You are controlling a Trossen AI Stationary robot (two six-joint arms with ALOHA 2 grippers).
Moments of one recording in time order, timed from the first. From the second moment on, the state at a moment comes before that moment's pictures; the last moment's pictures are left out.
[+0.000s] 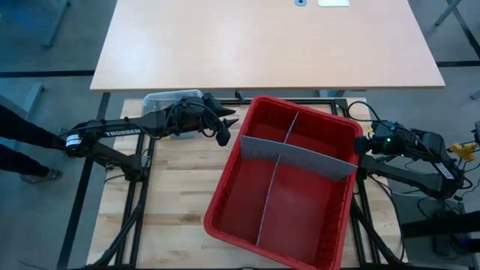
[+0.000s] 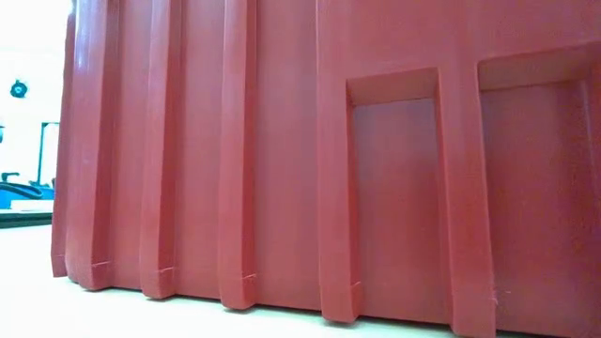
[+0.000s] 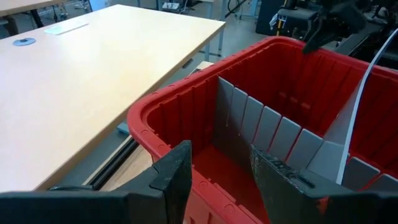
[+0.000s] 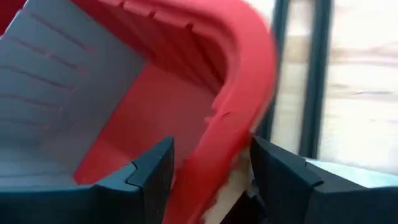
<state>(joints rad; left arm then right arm) 0.23 1.32 1.14 -0.15 -0.17 -0.11 -0.47 0.28 0.90 -1.53 0.20 0.90</state>
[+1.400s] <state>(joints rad) 0.24 1.26 1.14 -0.15 -0.05 -0.11 -0.47 0.47 0.94 -0.94 0.09 0.40</state>
